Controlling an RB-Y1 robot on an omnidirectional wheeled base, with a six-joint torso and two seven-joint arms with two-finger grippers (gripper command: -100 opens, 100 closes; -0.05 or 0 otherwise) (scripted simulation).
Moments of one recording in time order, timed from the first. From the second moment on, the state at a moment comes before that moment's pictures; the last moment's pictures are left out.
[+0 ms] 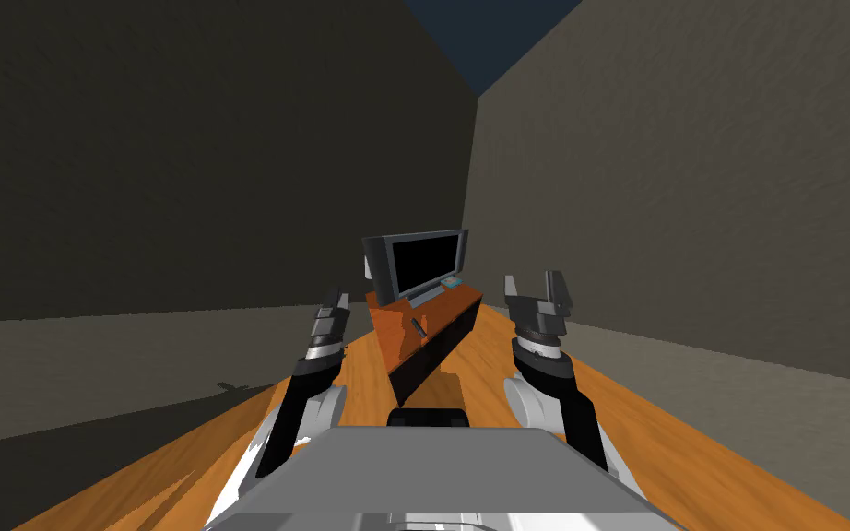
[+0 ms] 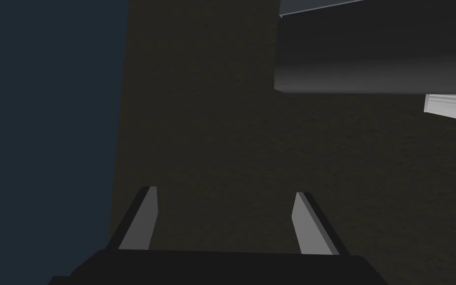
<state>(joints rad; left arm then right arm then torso) 0.51 -0.01 0.06 -2.26 -0.08 -0.45 -0.09 0.45 -0.04 0.07 -2.36 -0.03 -0.62 -0.01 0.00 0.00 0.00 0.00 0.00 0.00</state>
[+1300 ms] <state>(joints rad) 0.33 0.25 0.00 -1.97 0.05 -0.21 -0.34 0.45 -0.04 0.07 -2.36 -0.03 -0.62 -0.01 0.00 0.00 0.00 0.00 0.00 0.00</state>
